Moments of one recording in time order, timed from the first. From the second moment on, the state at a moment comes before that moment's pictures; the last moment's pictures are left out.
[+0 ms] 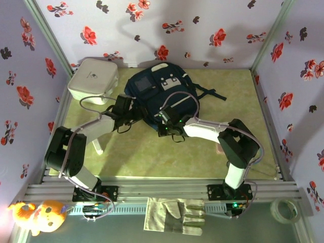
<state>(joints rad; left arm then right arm) -0.46 1.59 0.91 -0.14 0.15 -0.83 0.82 1.78 1.09 -0.28 -0.02 0.56</state>
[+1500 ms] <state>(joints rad) -0.50 1.76 0.89 0.02 0.23 -0.97 0.78 1.60 0.95 -0.40 0.15 0.64</state>
